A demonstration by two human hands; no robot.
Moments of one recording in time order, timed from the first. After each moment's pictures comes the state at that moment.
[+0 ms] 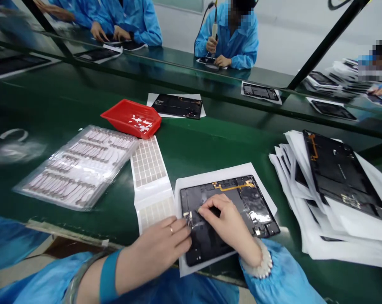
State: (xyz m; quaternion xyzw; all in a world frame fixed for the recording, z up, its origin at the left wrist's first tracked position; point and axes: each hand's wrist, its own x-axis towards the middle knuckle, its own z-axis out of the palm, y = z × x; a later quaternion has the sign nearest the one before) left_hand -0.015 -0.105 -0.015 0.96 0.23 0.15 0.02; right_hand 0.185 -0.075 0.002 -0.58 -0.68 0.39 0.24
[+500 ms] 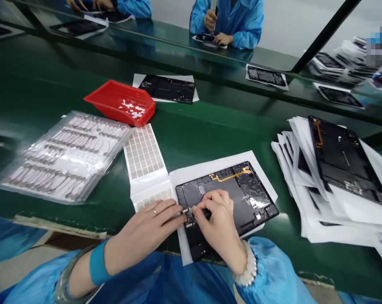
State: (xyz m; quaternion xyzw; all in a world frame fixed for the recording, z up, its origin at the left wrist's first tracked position) left_hand -0.044 -0.099 -0.014 0.94 0.30 0.16 0.02; right_hand 0.157 -0.105 -0.007 -0.63 -0.71 0.22 0.21
